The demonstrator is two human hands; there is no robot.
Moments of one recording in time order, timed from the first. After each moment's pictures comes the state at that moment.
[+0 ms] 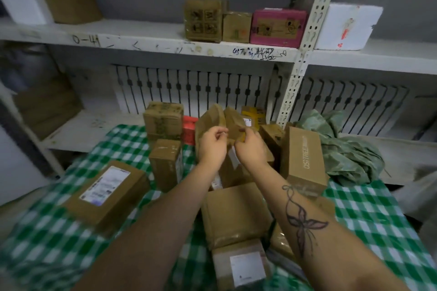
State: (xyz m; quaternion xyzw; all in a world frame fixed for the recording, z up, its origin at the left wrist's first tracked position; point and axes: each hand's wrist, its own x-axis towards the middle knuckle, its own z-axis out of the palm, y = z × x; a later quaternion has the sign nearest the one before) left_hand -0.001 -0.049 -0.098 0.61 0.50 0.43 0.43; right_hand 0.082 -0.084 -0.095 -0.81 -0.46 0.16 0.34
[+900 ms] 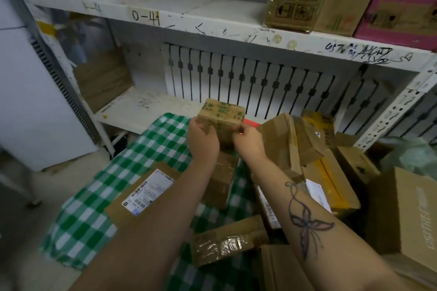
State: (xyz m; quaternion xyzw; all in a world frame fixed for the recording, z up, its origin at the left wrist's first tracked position) left_hand -0.120 0.109 -0.123 0.43 0.65 0.51 0.35; right_hand -0.024 0.105 -0.123 -0.71 -0.51 0.34 0.36
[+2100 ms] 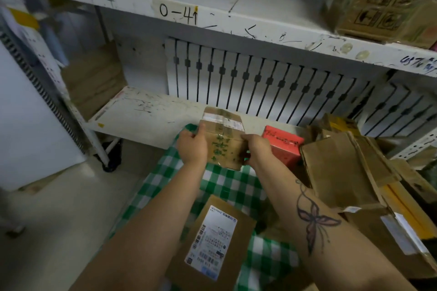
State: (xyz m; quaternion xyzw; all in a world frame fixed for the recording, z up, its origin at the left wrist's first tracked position) left_hand -0.296 0.252 -0.153 0.39 0.65 0.49 0.44; right_hand -0.171 0.246 -0.148 -0.70 -0.11 0.51 0.49
